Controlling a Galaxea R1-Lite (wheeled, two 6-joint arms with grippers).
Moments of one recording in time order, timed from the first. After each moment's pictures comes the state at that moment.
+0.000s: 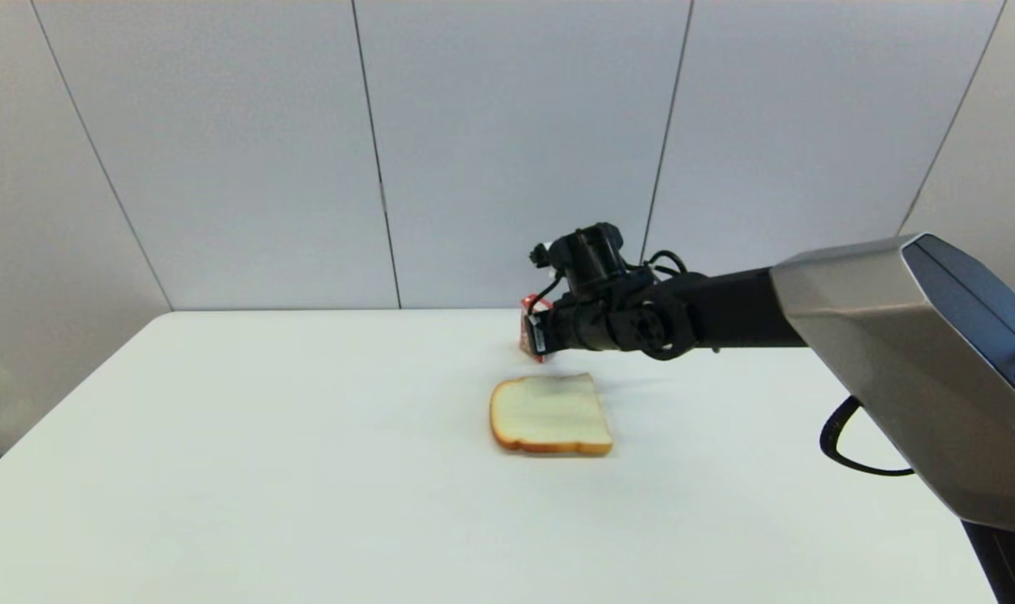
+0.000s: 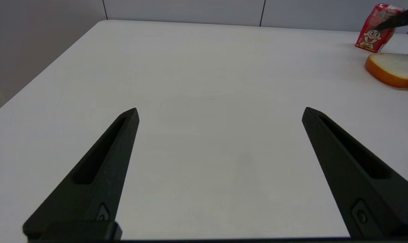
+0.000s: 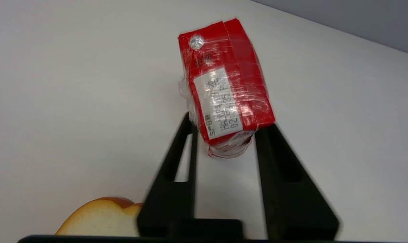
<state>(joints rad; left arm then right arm) 0.00 0.00 0.00 0.00 0.00 -0.02 0.56 2.34 -1.75 0.01 -0.14 0.09</state>
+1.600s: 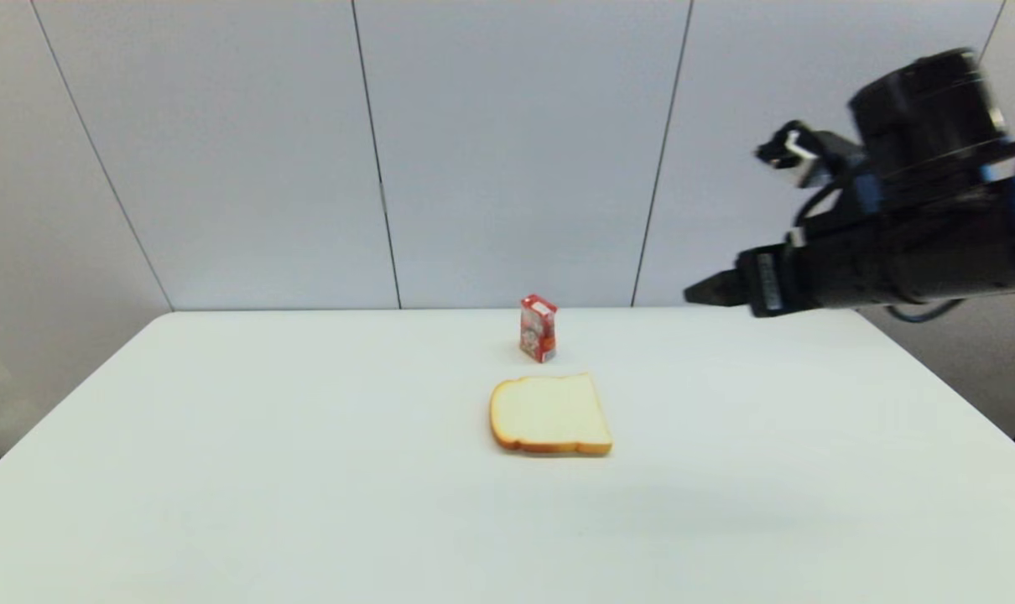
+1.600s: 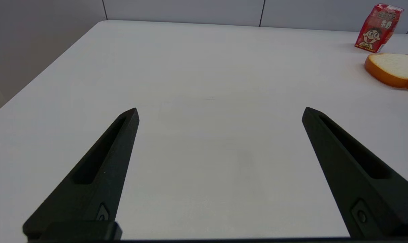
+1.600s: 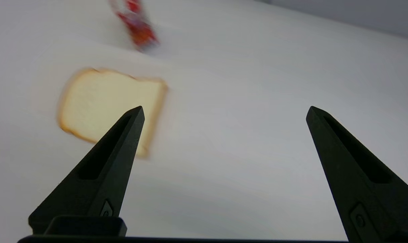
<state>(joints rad) 0.00 0.00 0.00 0.00 0.00 -0.02 0.38 1.60 -1.36 0.41 -0.13 0.05</state>
